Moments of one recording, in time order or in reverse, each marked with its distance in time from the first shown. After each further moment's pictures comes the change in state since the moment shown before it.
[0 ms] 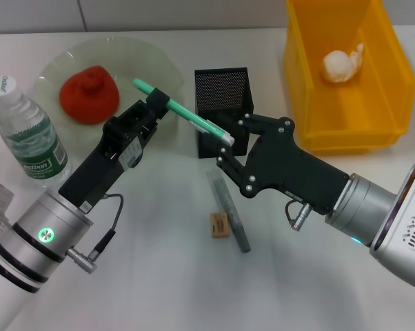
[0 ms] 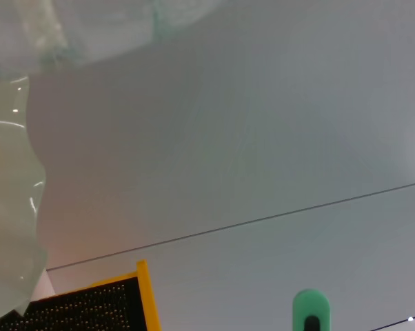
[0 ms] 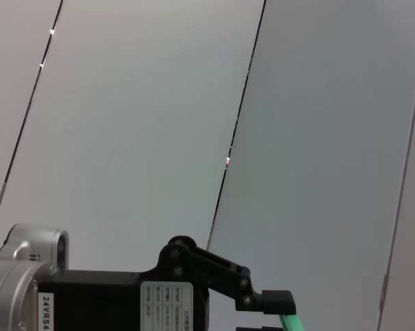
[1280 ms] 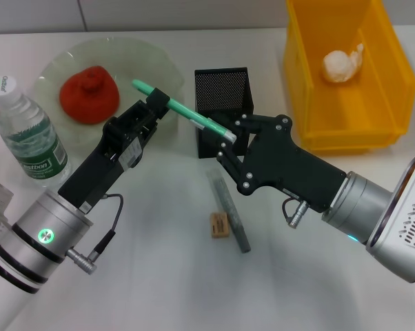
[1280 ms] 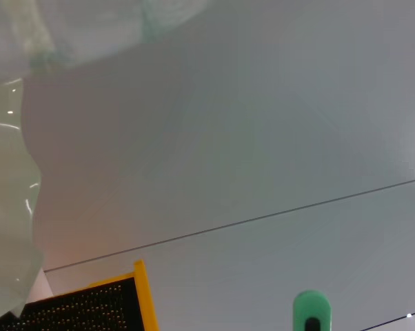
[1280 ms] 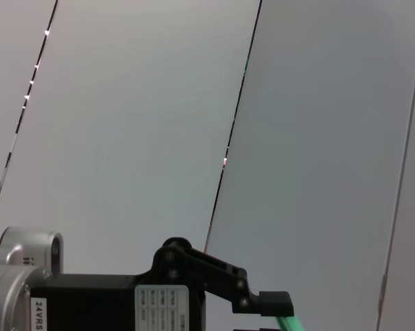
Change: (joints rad) left arm 0.001 0.000 0.003 0.000 0.000 0.006 0.010; right arm 0.006 0.000 0.014 0.013 0.000 0.011 0.000
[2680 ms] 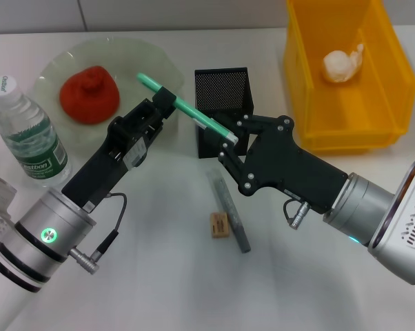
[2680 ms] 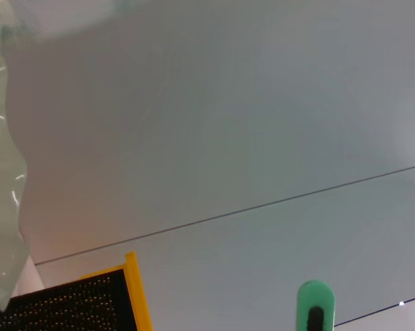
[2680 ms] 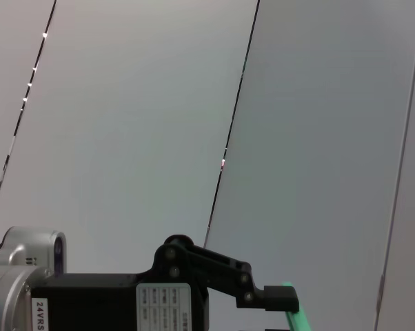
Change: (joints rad) left arm 0.005 -0.001 -0.069 0.012 0.094 -0.005 0.002; right arm -0.007 0.000 0.000 0.002 0.001 -0.007 0.000
